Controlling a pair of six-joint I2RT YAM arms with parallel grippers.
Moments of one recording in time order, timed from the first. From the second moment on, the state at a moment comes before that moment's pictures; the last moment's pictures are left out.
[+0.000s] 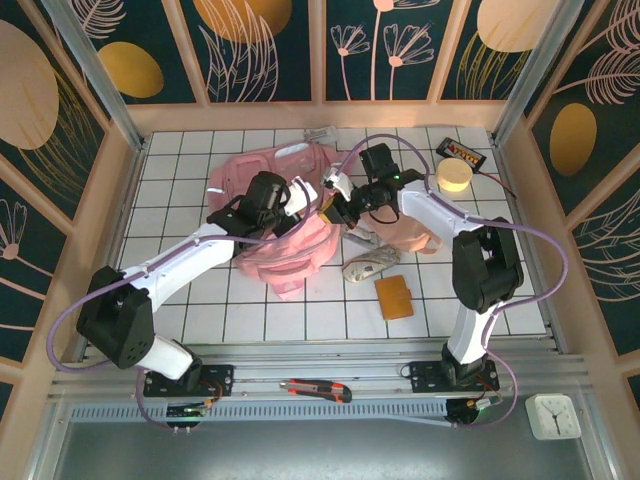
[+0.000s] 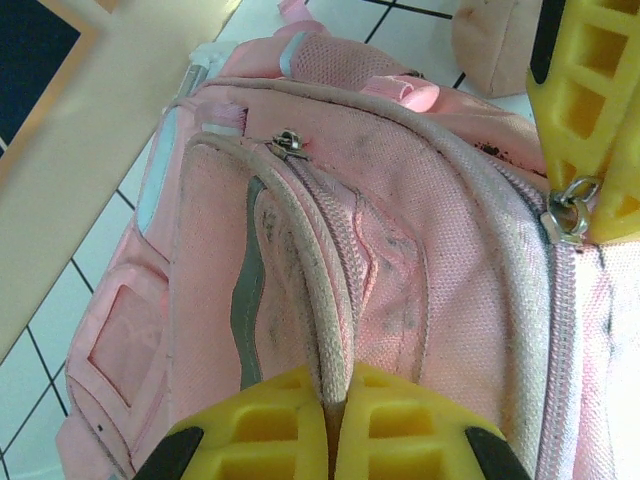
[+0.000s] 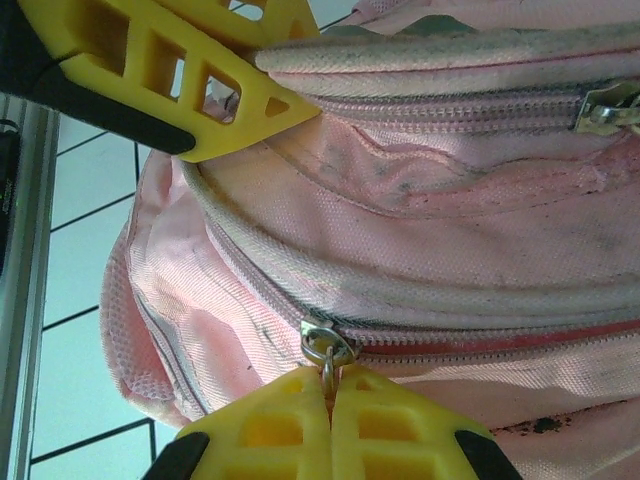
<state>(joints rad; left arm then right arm) -0.62 1.50 1.10 -0.26 -0.15 0.49 0.47 1.82 1.42 -0.58 -0.79 -0.51</state>
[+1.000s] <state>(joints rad) -0.62 1.63 1.33 -0.44 -0.07 0.23 0.50 1.77 1.25 -0.23 -0.75 0.47</state>
